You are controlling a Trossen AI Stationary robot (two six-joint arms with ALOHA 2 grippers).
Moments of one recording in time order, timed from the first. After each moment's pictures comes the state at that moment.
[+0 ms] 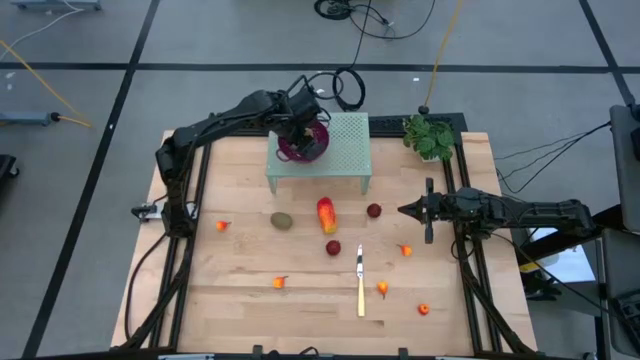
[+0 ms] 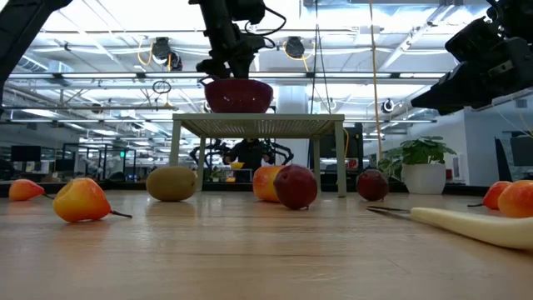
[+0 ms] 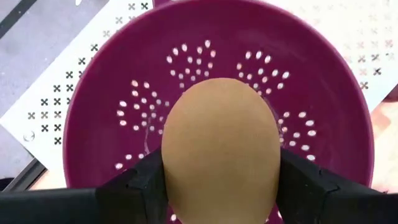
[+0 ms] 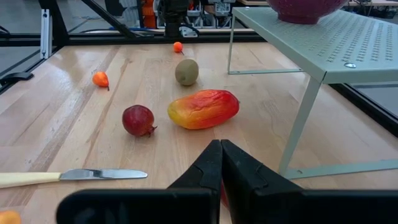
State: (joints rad) left arm 0.45 1.90 1.99 -1.23 -0.11 -0.27; right arm -0.04 0.22 0.14 -0.17 0.05 0.01
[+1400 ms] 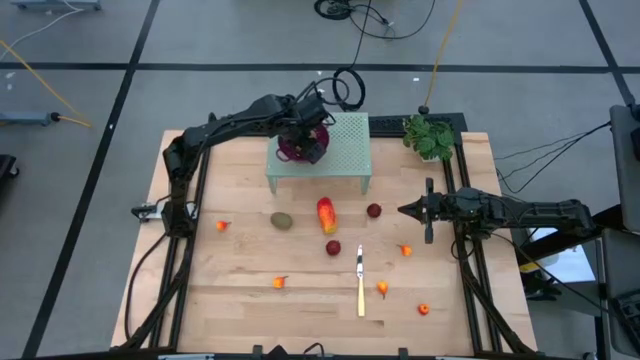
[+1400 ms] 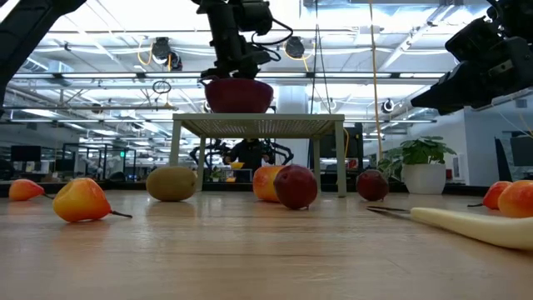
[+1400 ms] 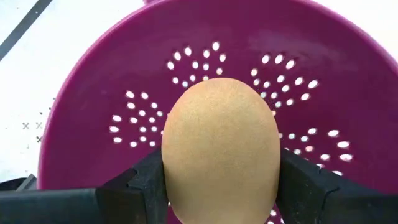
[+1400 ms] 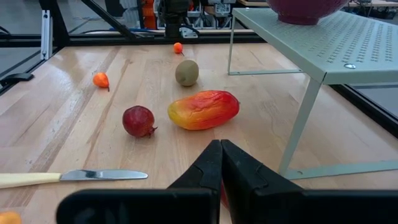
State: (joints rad) left arm 0.44 1.96 1.99 -1.21 -0.16 -0.26; right arm -0.04 0.22 0.14 -0.17 0.05 0.01
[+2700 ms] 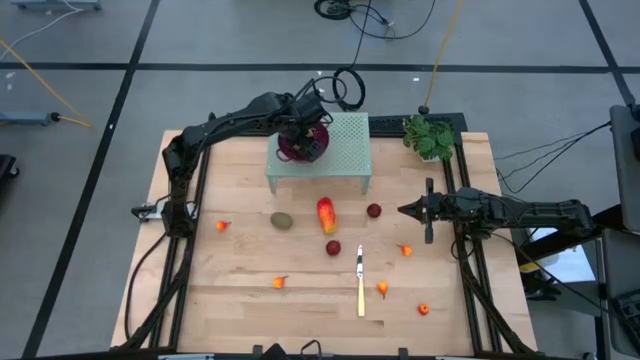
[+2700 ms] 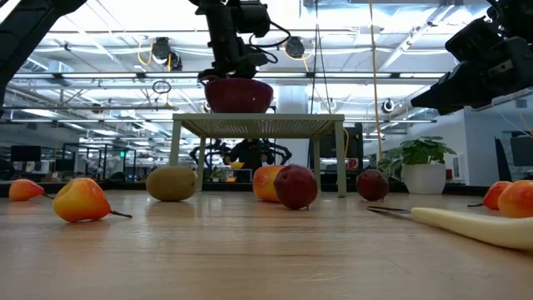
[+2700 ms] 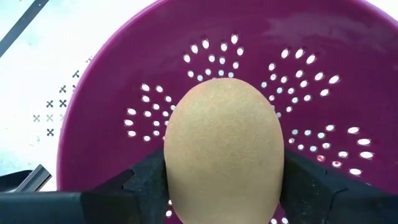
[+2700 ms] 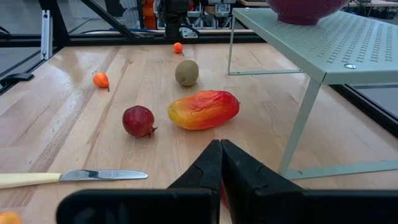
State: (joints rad) left arm 0.46 1.96 1.99 -1.23 -0.16 -0.27; right arm -0.04 0.22 0.14 -0.17 0.05 0.01
